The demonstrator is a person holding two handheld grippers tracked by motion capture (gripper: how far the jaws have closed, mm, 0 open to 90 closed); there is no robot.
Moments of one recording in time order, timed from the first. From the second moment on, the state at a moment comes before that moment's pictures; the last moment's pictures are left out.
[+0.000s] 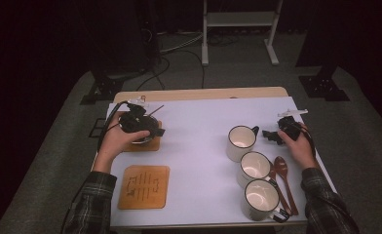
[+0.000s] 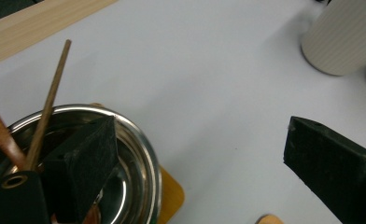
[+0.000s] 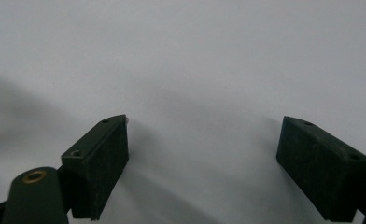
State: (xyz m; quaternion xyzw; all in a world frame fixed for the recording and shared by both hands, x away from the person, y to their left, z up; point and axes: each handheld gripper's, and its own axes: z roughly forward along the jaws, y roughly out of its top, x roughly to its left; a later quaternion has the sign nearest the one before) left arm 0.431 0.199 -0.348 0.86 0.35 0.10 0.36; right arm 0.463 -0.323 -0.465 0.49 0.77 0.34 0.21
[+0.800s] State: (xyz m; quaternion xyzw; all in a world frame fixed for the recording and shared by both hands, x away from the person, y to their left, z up) left arm 0.395 0.142 -0.385 0.89 0.30 0.07 0.34; right arm 0.463 -0.323 -0.465 0.49 0.77 0.34 0.21
